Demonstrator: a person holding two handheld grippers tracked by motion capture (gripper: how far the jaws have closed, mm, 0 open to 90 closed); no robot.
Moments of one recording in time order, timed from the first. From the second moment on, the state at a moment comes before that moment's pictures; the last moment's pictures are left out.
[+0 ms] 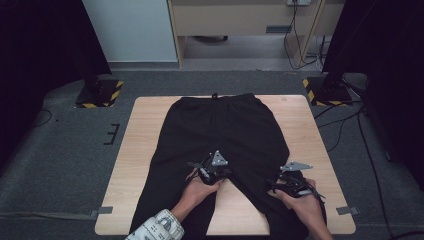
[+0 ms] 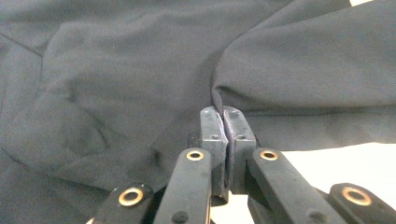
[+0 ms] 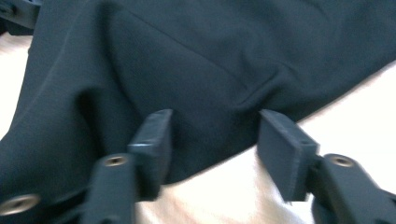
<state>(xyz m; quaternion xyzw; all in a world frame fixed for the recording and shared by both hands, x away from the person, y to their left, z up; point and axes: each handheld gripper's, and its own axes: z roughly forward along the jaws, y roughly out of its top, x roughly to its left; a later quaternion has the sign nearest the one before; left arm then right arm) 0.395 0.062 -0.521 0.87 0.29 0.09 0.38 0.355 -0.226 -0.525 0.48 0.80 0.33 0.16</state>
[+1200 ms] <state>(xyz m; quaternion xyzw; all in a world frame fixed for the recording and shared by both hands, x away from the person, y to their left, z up) 0.394 0.097 -0.510 0.84 0.35 0.08 0.40 0.431 -0.093 -0.506 0.42 0.84 0.32 0.14</state>
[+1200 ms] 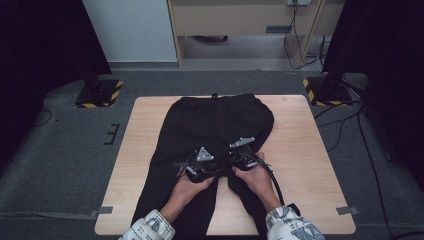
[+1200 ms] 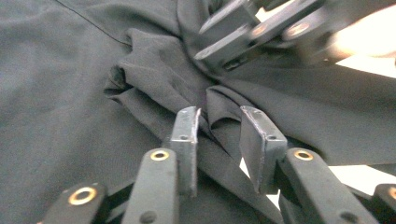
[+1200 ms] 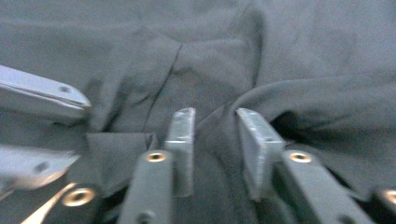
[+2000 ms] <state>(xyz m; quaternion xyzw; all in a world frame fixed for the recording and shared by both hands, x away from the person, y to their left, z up) 0.391 0.085 -0.513 0.85 0.34 0.08 0.40 0.430 -0.164 -0.513 0.48 0.78 0.38 0.16</state>
